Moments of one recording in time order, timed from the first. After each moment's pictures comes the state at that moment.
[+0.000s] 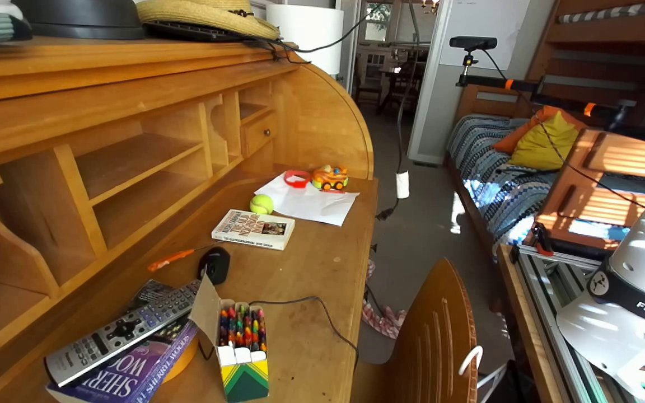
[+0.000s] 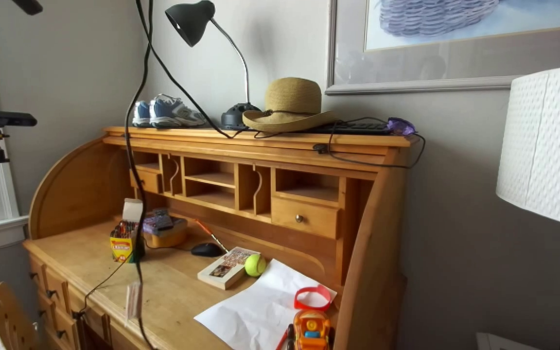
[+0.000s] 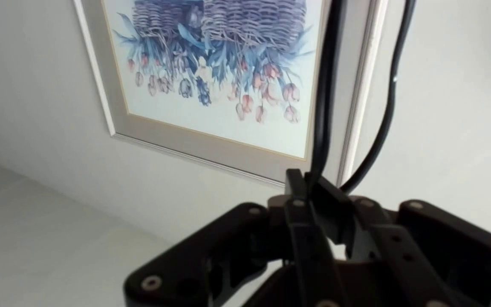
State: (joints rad) arm -0.73 -0.85 0.18 -2.38 2.47 2.84 -2.27
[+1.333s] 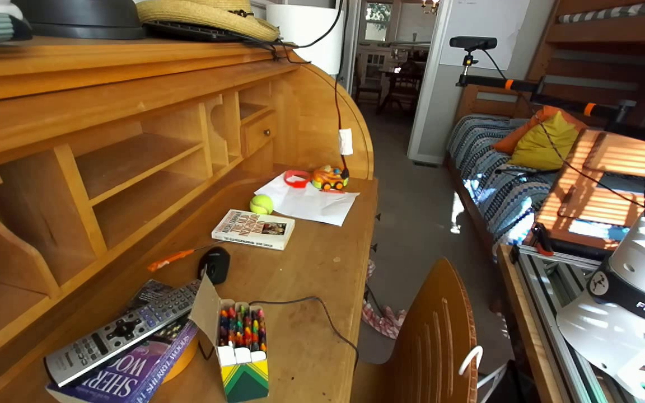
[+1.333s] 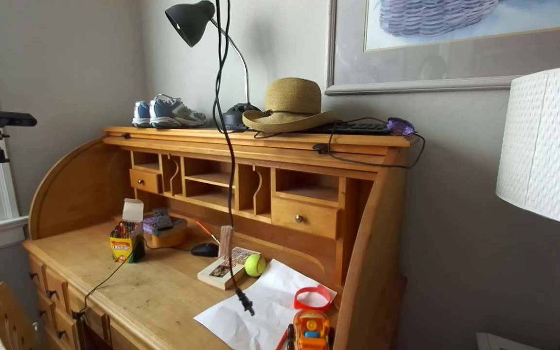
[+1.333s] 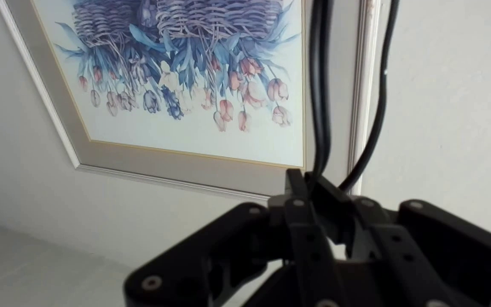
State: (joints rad) arm -0.70 -0.41 0.21 -1.90 2.31 2.88 -2.08
